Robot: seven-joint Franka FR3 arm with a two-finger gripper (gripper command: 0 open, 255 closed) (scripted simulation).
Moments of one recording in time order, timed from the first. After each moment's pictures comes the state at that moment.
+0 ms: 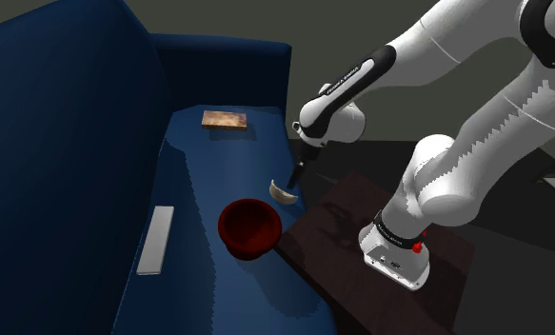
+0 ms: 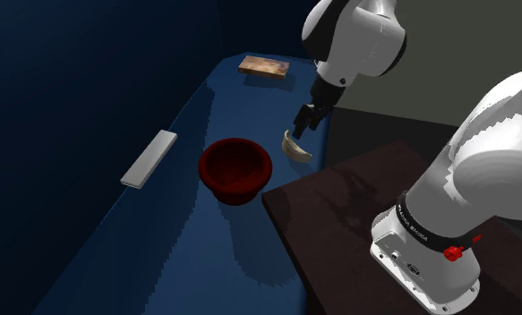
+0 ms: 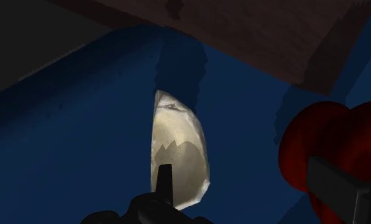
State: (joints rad) arm 0.39 -0.21 -0.29 -2.90 0.64 2.65 -0.88
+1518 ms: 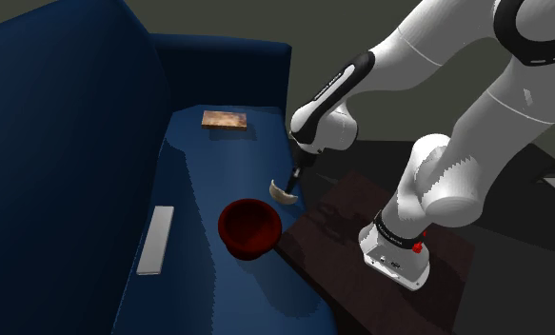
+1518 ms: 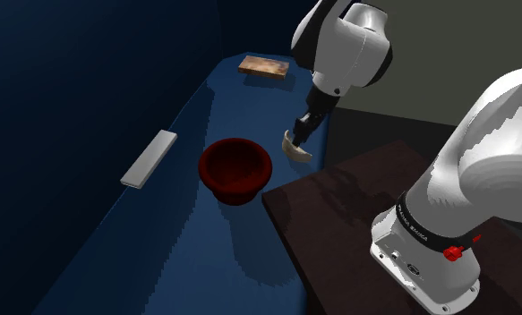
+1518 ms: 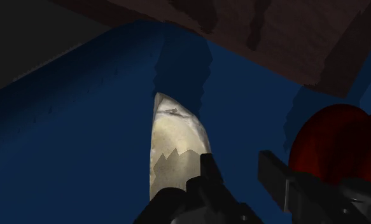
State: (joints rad) arm 0.47 -0.10 -0.30 -2.87 0.82 2.71 -1.00
